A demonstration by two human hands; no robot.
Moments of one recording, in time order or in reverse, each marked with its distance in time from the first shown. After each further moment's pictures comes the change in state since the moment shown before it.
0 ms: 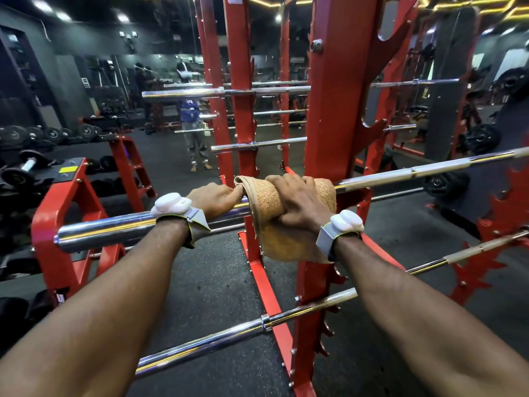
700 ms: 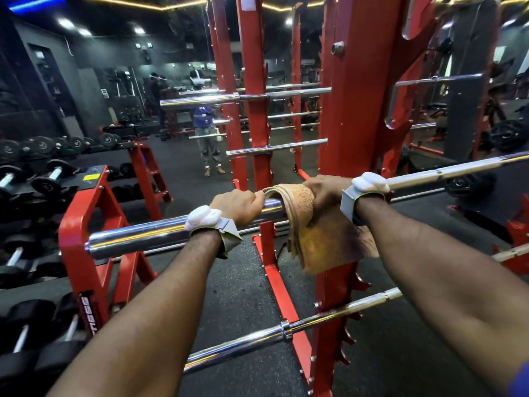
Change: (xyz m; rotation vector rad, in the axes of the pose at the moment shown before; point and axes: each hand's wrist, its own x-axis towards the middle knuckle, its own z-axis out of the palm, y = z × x) left_hand 0.003 0.009 0.005 0.168 0.028 -0.008; right_hand 0.047 0.036 -0.036 0.297 -0.549 -0.005
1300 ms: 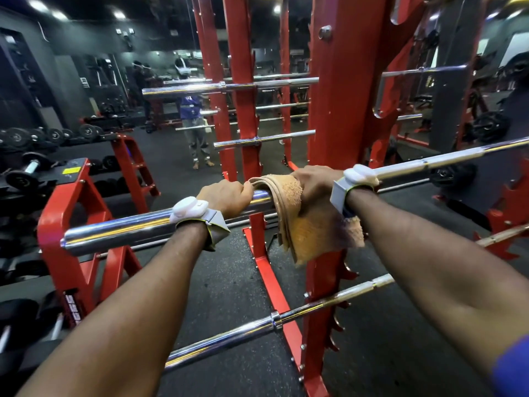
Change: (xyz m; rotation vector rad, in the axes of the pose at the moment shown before) left_hand 0.007 0.002 0.001 -0.005 0.008 -0.034; right_hand -0.007 -0.009 0.003 -0.107 0.018 0.050
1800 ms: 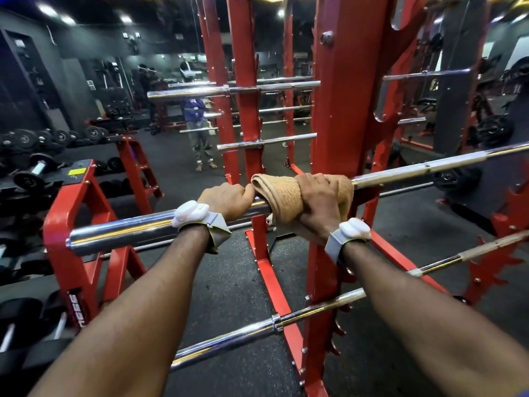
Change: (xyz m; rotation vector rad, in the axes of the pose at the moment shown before) left_hand -0.006 0.004 -0.003 -0.006 0.026 -0.034; right_hand -0.010 -0.012 0.083 -0.167 0.792 0.162
